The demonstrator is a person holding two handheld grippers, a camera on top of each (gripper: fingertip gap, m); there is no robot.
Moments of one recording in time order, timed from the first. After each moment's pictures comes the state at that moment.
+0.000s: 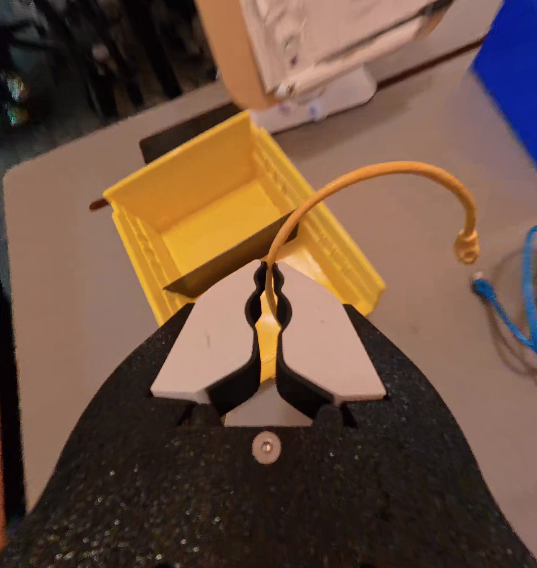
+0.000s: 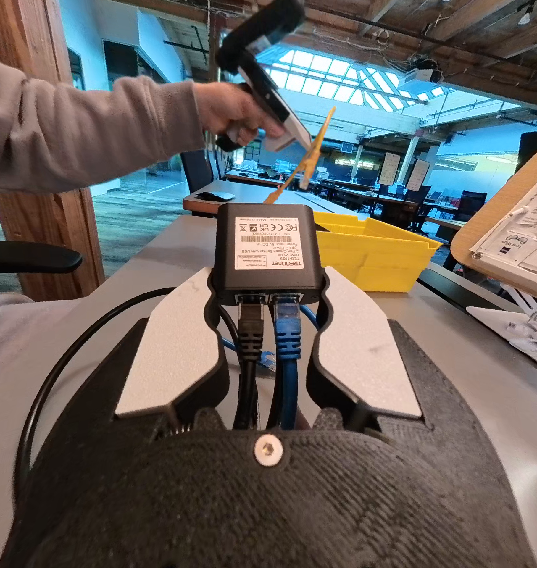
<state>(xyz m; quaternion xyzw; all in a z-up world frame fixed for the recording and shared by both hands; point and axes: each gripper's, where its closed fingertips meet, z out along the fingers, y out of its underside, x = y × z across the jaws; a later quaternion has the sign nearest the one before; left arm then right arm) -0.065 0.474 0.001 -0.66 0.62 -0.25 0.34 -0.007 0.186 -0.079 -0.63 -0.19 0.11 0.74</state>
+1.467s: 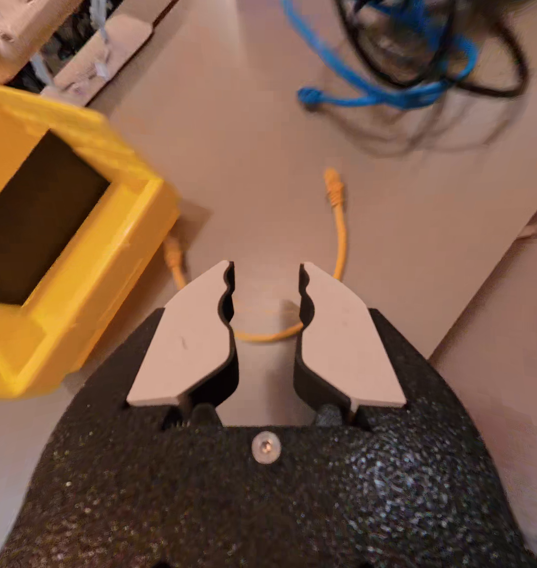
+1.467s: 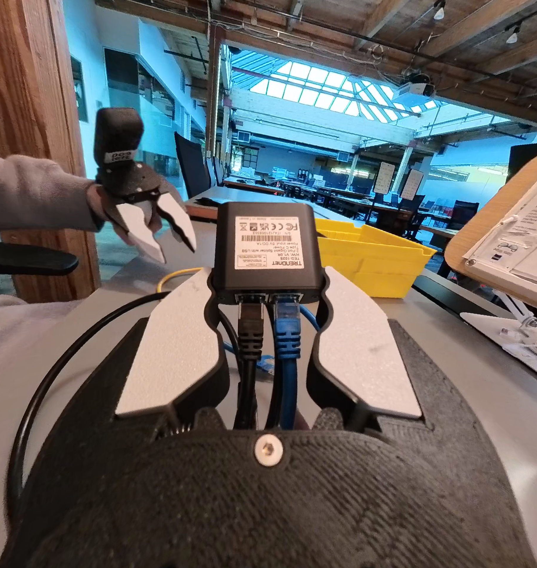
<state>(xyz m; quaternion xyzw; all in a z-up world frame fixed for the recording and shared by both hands) -0.172 0.308 -0.148 -0.46 0.77 -0.27 0.35 -0.007 0.182 -0.076 -0.62 -0.19 0.10 0.75</state>
